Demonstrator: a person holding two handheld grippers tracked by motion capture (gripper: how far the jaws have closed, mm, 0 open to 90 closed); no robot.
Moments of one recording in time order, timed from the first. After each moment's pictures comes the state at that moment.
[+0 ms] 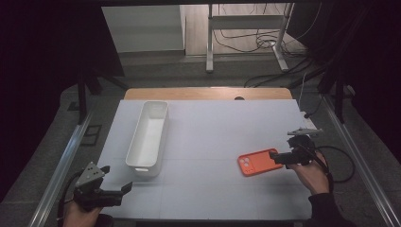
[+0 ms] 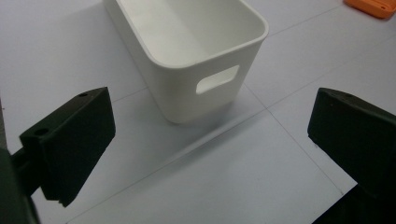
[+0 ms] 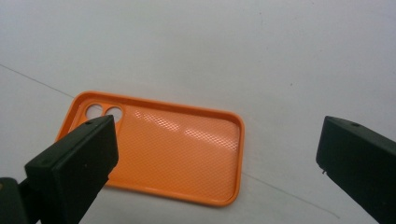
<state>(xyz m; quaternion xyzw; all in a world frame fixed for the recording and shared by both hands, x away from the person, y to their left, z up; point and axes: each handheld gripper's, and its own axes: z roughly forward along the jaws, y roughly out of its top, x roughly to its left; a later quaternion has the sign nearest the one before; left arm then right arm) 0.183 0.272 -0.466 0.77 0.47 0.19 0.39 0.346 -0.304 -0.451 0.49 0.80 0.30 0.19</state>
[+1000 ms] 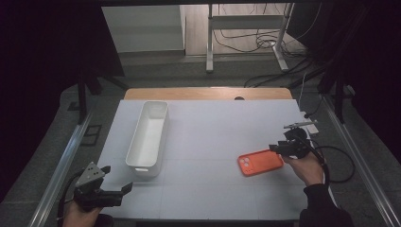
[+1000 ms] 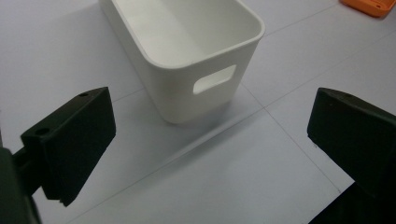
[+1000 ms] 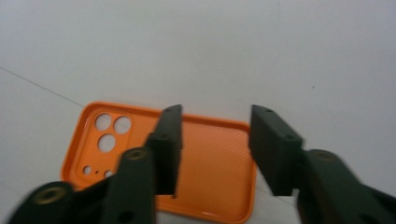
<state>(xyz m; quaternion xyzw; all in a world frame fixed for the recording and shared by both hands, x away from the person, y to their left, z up) 0.183 0.272 -0.466 0.77 0.47 0.19 0.39 0.371 -0.299 -0.452 0.51 0.80 0.29 0.12</state>
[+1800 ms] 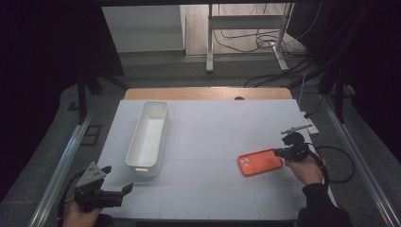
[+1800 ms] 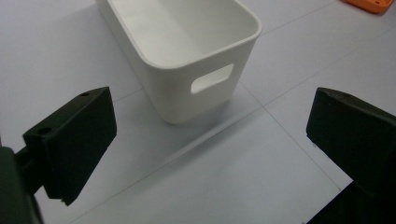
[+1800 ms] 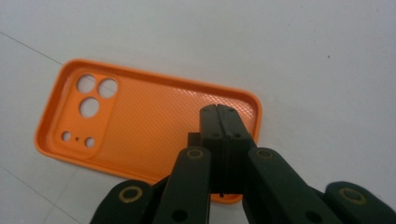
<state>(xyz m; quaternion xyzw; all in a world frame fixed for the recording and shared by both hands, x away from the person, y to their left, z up) 0.182 0.271 -0.466 0.78 0.46 0.19 0.39 0.369 -0.304 -0.469 0.49 0.83 0.25 0.11</state>
